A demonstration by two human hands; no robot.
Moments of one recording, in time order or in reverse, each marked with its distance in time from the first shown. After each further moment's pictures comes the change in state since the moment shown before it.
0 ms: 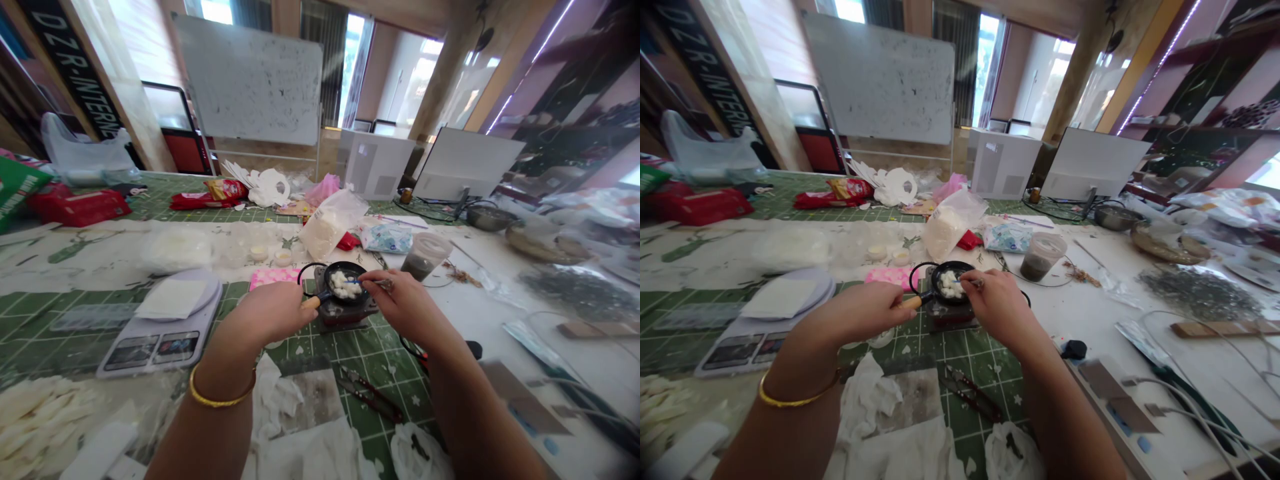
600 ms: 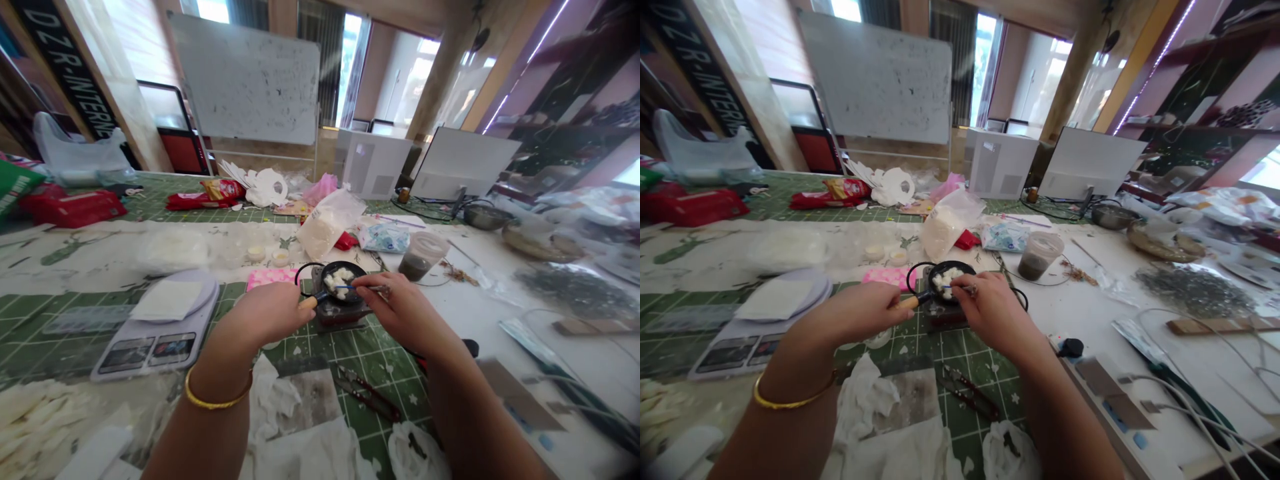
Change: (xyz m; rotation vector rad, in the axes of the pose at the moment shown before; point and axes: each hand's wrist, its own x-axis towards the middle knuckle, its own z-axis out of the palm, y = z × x) left_hand 0.001 0.000 0.001 0.006 0.004 -0.005; right_hand -0.007 -0.004 -0.003 0.064 0.012 -0.056
